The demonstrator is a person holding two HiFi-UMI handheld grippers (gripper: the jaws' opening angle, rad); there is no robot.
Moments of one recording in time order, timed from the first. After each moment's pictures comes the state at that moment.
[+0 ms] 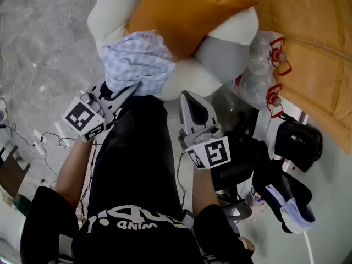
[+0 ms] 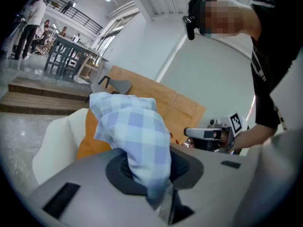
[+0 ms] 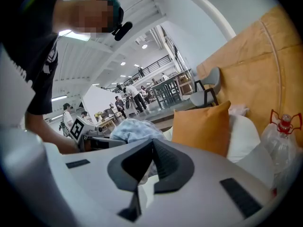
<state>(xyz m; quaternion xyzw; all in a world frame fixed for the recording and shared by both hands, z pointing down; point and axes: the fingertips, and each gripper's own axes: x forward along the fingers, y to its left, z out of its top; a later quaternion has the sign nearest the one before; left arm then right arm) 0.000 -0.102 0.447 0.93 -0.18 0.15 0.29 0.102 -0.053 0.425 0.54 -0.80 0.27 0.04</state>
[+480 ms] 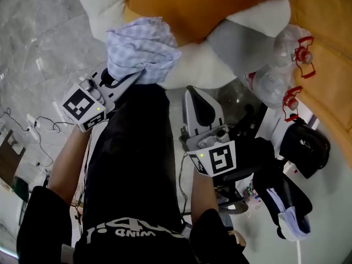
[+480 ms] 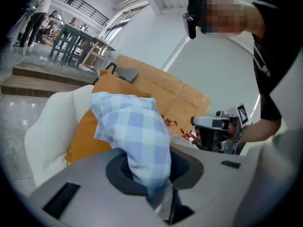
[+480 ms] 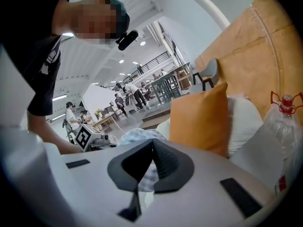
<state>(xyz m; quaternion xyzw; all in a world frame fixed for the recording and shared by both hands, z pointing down) -0.005 -0.075 0.567 0.91 -0.18 0.18 0.33 0.091 -0.035 0.506 0.53 -0.80 0.29 0.05</state>
